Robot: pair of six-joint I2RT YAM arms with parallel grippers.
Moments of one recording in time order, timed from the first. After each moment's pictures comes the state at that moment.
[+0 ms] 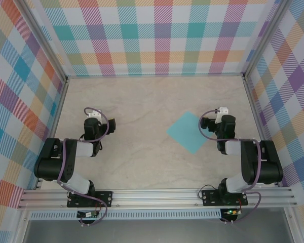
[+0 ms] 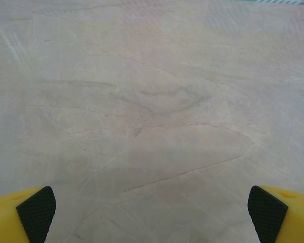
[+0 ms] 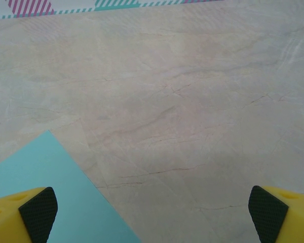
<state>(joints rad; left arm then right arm) -0.07 1.55 0.41 0.67 -0.11 -0.11 0.01 1.47 0.42 0.61 -0.03 0.07</state>
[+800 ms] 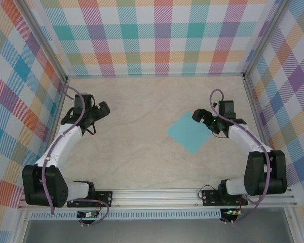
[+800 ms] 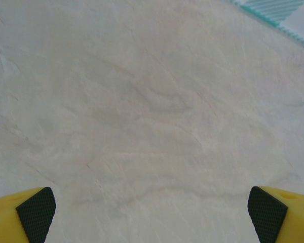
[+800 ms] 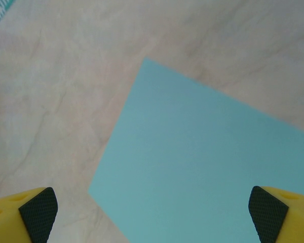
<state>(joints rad) -0.07 1.28 0.98 -0.50 -0.09 -0.51 0.09 1.38 0.81 -0.33 -0.35 0.58</state>
